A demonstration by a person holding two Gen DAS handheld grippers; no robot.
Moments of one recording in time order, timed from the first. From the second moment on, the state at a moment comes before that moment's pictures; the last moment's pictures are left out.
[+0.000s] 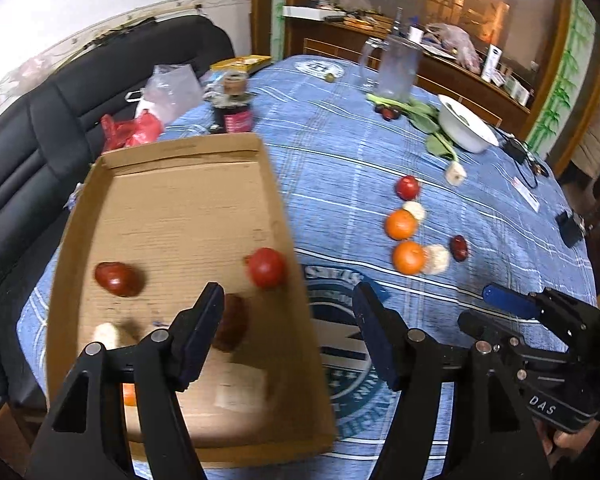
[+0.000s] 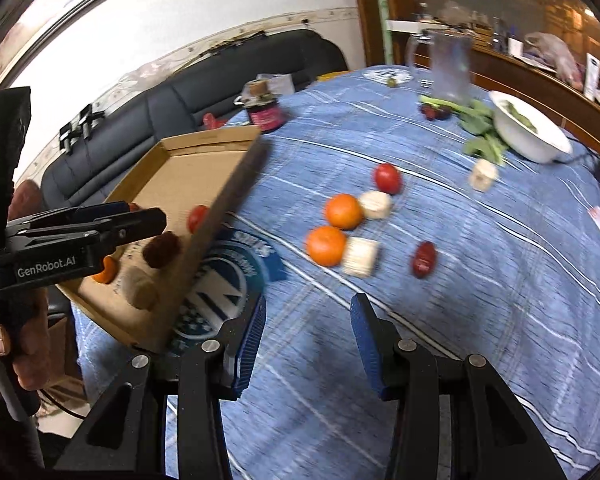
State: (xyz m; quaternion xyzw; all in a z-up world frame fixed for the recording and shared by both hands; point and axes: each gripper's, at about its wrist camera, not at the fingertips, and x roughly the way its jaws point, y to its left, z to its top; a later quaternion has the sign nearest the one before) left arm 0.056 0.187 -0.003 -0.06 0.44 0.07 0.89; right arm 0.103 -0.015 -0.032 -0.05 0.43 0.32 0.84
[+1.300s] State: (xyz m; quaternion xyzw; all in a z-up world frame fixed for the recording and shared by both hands) left arm 0.137 0.110 -0.052 -0.03 0.47 -0.02 0.88; right arm 0.192 -0.038 -0.078 -0.03 0.45 0.27 0.85
